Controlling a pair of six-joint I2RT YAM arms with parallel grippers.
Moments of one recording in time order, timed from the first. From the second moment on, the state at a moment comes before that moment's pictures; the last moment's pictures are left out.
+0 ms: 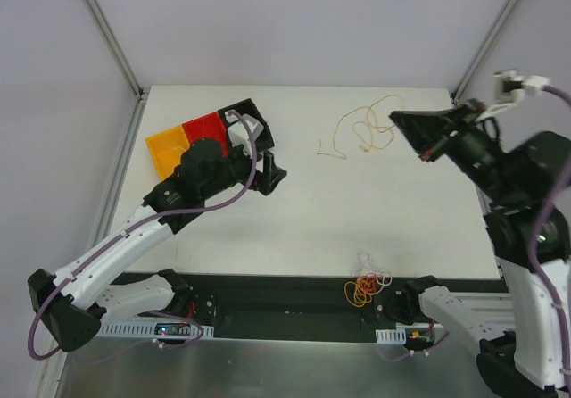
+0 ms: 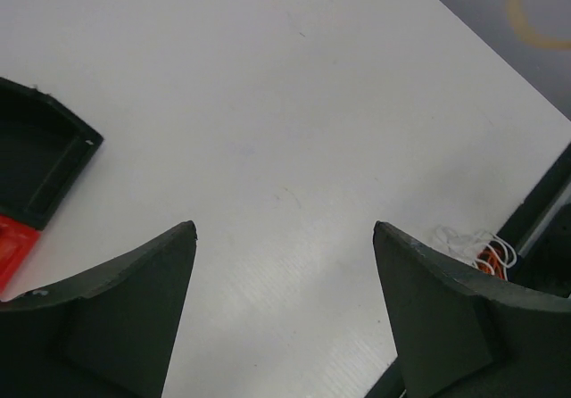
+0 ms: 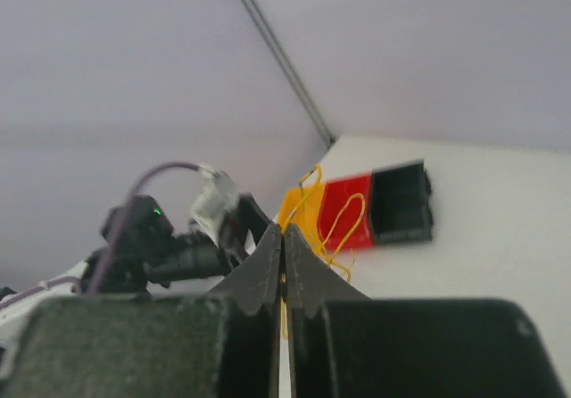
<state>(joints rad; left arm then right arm) -0.73 1.07 1.02 -0.26 0.14 -0.21 0.32 0.88 1.68 -0.55 -0.36 0.54</state>
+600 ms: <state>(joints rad) -0.55 1.09 0.98 -0.14 0.21 -0.25 0.69 1.15 0.67 -0.10 -0.31 0.78</state>
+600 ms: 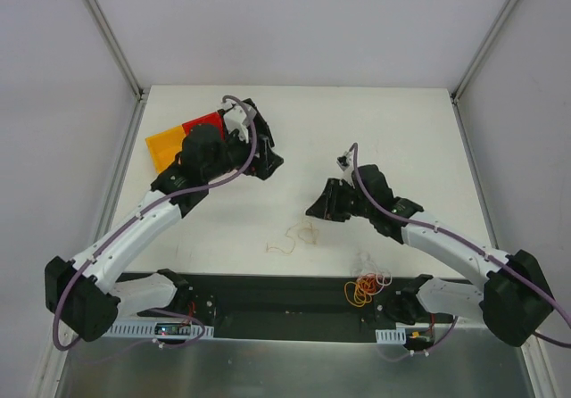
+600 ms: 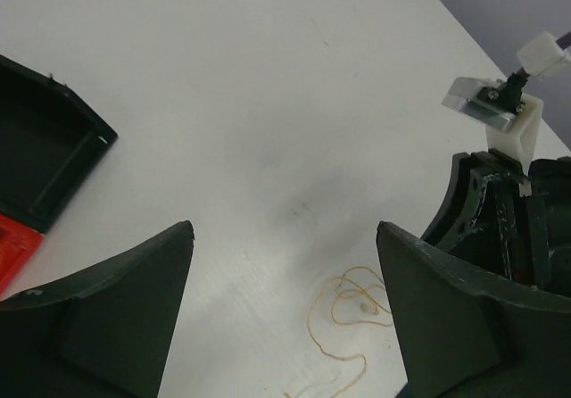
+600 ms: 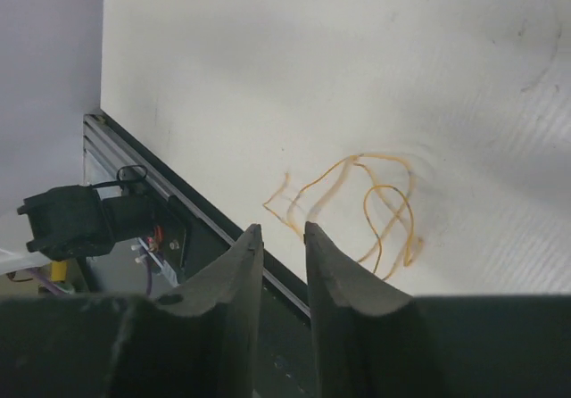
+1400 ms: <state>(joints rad) -0.59 1.46 1.12 -0.28 0.53 -0.35 0.71 0.87 0.55 -0.99 0.01 0.80</state>
